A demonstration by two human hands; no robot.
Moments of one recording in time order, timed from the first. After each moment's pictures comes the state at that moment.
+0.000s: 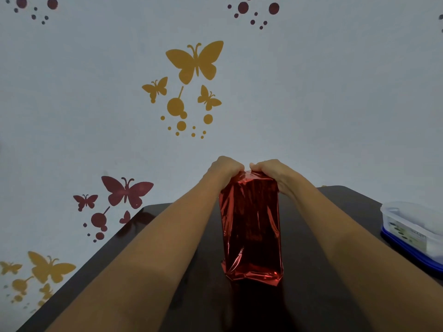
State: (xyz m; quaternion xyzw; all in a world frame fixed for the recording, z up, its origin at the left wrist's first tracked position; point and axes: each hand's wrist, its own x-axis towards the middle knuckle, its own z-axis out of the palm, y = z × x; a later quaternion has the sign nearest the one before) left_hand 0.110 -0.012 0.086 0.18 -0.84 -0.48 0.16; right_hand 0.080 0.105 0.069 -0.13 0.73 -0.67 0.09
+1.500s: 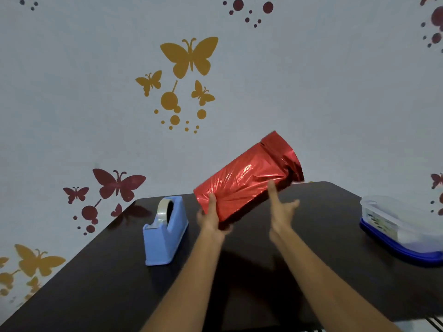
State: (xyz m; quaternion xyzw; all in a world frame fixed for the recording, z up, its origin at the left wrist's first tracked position) left_hand 0.119 -0.026 -0.056 0.21 -0.42 -0.86 0.18; right_hand 0.107 0.107 -0.040 0.07 0.53 -0.85 -0.07
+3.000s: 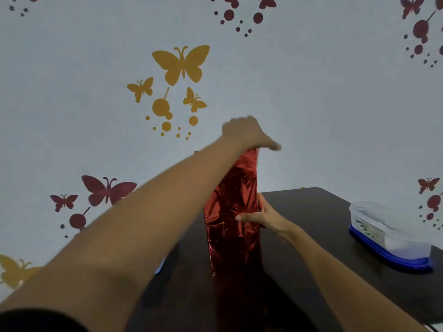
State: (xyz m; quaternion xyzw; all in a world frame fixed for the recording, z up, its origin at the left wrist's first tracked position) left_hand 0.136 0.073 0.155 0.03 -0.97 -0.04 0.24; right_hand 0.081 0.147 -0.037 -0.32 0.71 -0.62 0.10
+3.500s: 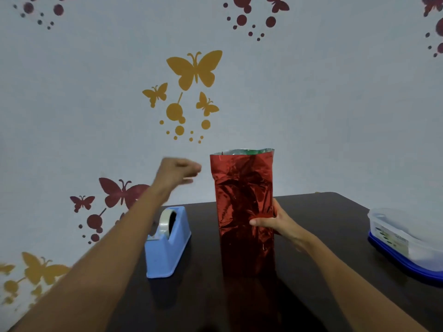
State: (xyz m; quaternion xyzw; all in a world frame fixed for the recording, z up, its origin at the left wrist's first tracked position) left_hand 0.172 -0.091 0.081 0.03 -0.79 -0.53 0.30; right_hand 0.081 0.147 -0.043 -0.31 0.70 -0.63 0.09
